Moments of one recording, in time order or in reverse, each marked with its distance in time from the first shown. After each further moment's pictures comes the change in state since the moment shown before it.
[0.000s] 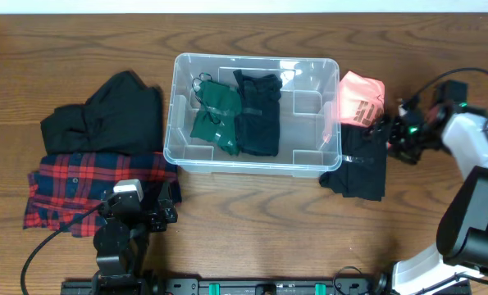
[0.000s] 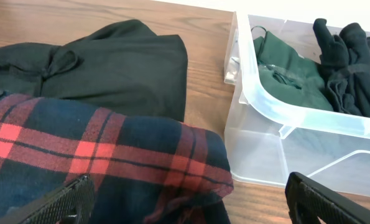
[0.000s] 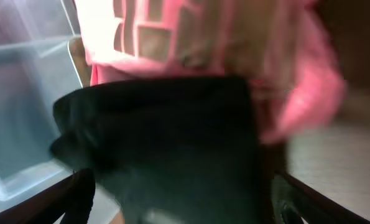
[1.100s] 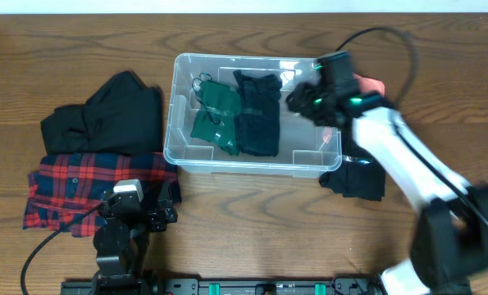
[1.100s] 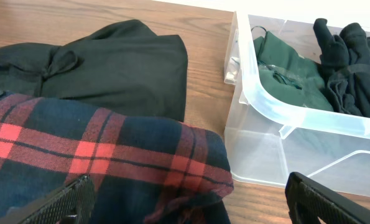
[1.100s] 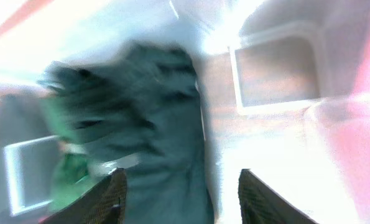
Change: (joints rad) left arm 0.000 0.000 0.000 0.000 0.000 0.000; right arm 0.579 -0.119 0.136 0.298 0.317 0.579
